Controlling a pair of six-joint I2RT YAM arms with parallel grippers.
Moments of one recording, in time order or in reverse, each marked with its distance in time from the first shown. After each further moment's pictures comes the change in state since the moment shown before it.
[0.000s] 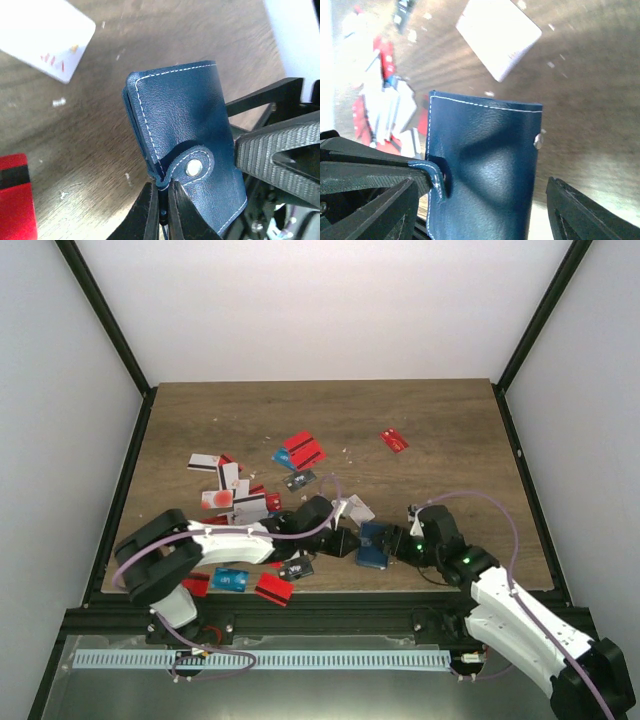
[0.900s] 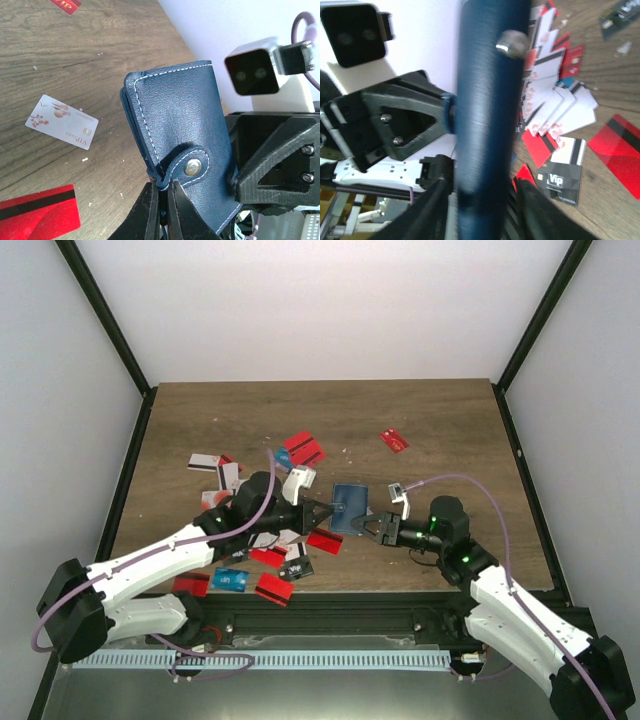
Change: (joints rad) left arm 0.157 -0.516 -0.014 -0.246 0.019 0.160; right arm 0.000 -0.008 0.023 0.513 -0.411 0.091
